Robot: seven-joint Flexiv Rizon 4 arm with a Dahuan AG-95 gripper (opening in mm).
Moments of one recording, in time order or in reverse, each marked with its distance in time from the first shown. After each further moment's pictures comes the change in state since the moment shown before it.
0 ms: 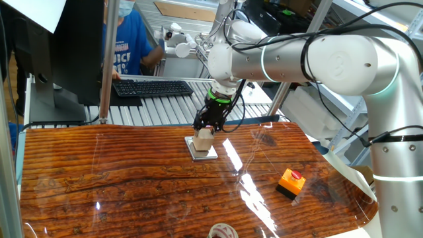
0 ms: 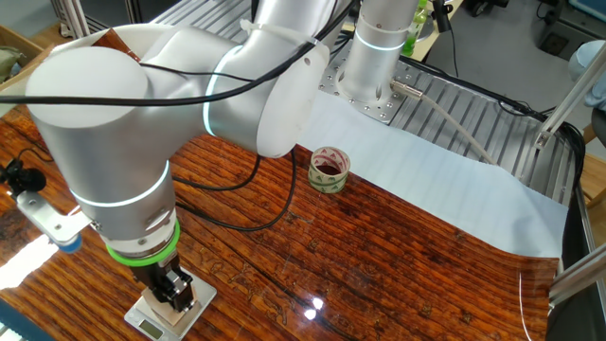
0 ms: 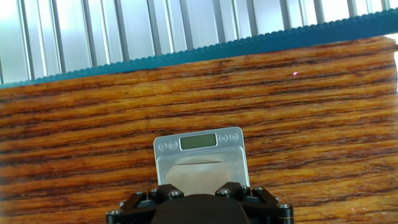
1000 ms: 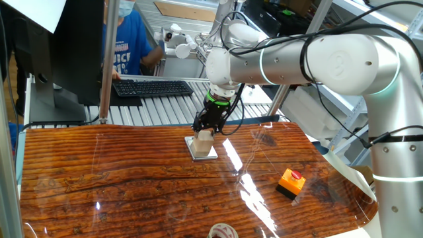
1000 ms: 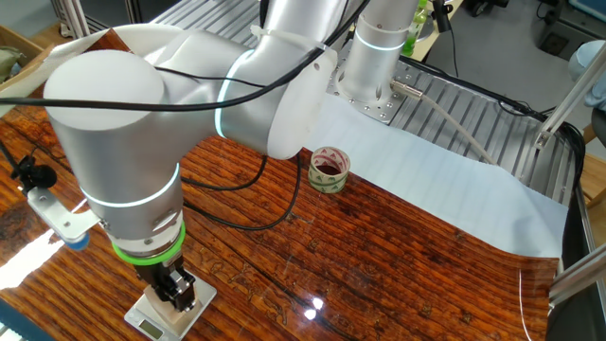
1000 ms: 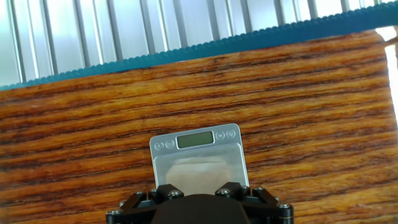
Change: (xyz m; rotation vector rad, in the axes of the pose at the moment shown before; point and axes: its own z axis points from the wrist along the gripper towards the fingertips) arm 0.003 -0.001 0.002 0.017 -0.011 0.053
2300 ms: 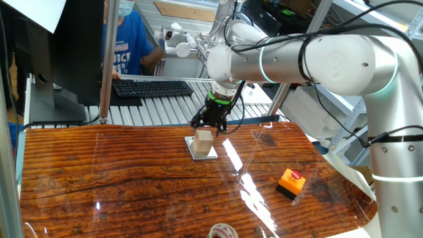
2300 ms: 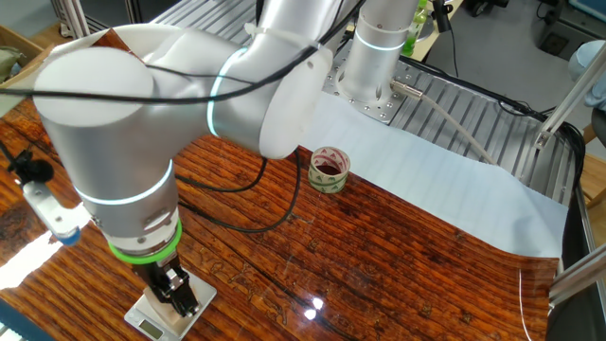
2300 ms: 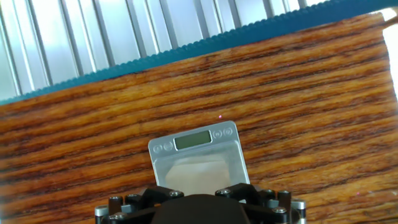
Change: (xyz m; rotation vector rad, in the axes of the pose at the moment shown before) arm -0.001 0.001 -0.015 -0.009 0.011 0.035
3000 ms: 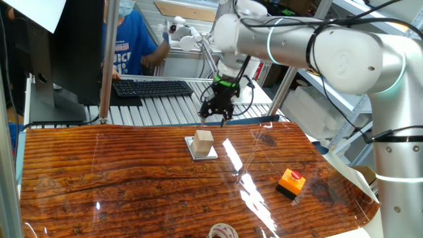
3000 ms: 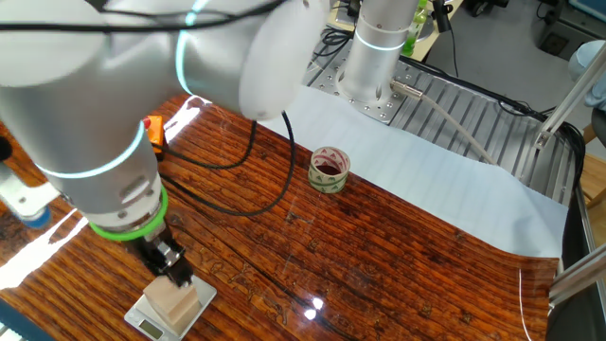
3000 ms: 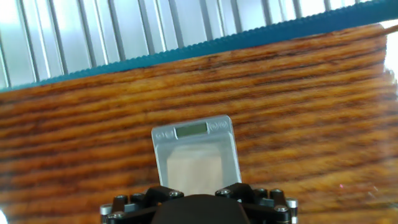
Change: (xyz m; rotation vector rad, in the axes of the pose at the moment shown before) arm 0.022 -0.016 -0.069 0.024 0.119 -0.084
